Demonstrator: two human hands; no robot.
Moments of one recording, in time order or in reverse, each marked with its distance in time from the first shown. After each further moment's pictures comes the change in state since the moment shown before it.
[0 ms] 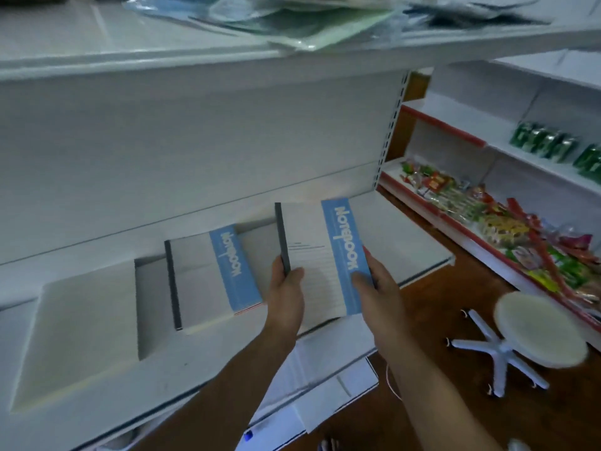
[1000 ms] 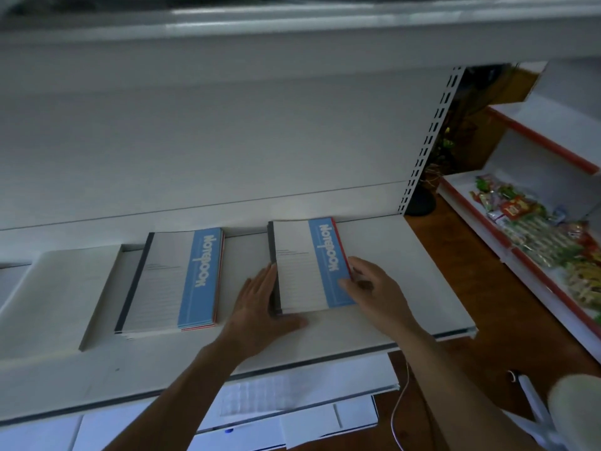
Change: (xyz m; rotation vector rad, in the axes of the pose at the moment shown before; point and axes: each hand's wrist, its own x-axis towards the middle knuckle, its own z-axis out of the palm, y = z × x) left_hand 0.069 -0.051 0.019 1.030 -0.076 0.274; right_hand 0.158 0.024 -0.057 -0.312 -0.550 -0.225
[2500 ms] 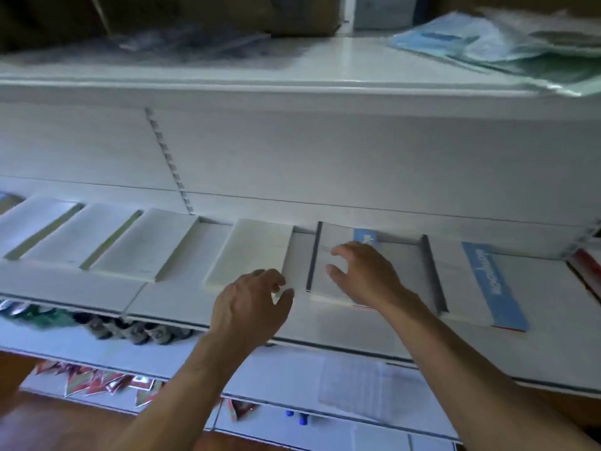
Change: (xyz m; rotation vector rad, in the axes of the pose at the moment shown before) left_hand -0.178 -0.071 -0.201 0.340 0.347 -0.389; right_hand -0.002 -0.188 0.222 -0.694 -0.212 -0.405
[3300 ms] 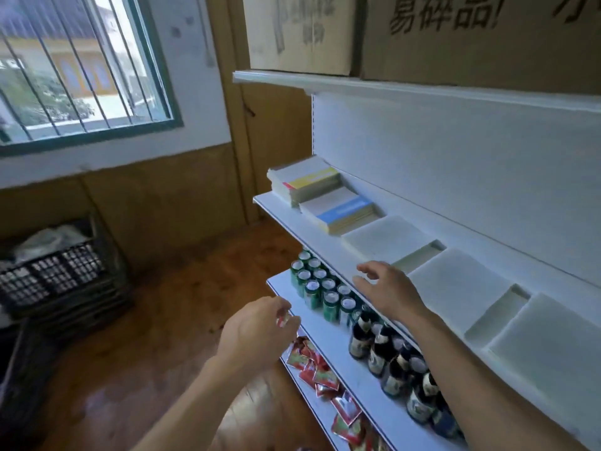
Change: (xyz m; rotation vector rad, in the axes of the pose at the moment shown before) left_hand -0.143 -0.532 -0.216 0.125 0.233 -0.753; right_hand 0.136 -0.600 0.251 0.317 -0.352 -0.547
